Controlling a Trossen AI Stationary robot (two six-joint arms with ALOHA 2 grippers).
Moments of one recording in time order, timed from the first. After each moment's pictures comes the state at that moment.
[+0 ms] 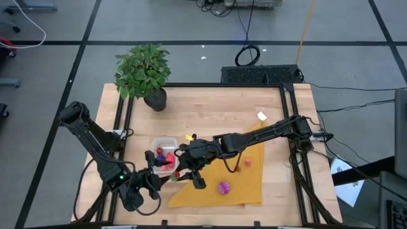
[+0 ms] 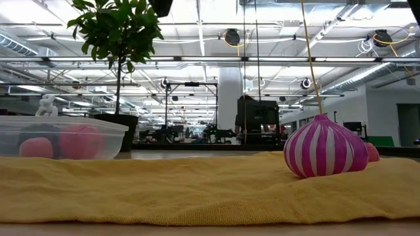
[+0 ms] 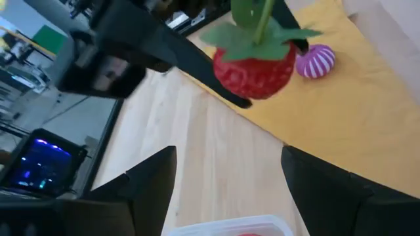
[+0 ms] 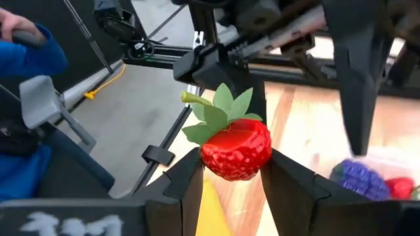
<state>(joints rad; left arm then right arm) -0.88 1.42 1.01 -0.58 -1.00 -0.31 0.22 2.01 1.71 -0.17 -0.28 0.09</state>
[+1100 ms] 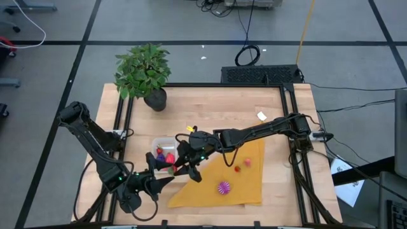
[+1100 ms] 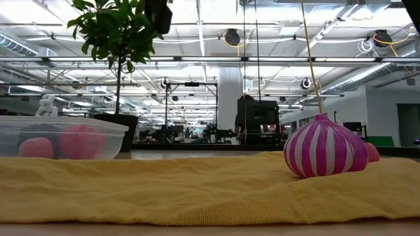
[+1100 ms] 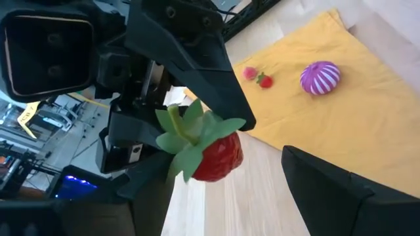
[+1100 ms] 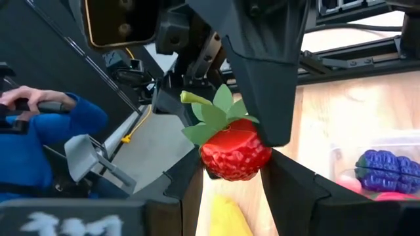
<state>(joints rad) -0.89 1.42 1.01 -0.44 -1.06 -0.04 0.16 2.01 1.63 0.01 -0.37 0.36</state>
